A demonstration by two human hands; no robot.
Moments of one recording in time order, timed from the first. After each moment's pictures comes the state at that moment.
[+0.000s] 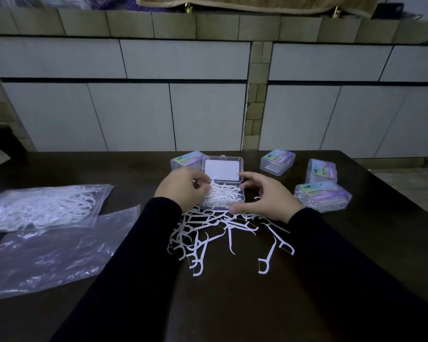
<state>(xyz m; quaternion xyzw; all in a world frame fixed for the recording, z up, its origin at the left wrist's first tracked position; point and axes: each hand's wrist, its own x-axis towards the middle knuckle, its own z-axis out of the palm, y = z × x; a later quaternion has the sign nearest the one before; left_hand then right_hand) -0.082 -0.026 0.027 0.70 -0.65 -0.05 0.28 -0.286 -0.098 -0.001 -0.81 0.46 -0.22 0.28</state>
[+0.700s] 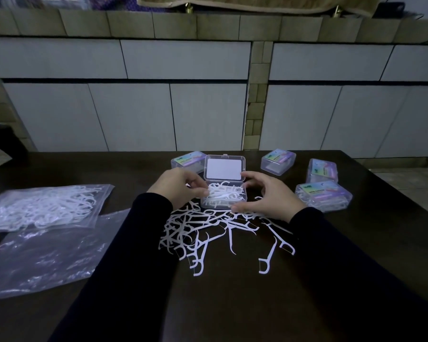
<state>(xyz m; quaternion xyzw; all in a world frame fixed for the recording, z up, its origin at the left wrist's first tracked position) -0.070 -0.019 0.037 0.70 -0.65 -0.15 0.26 -0.286 -0.089 0.008 -0.80 0.48 -0.22 0.29</state>
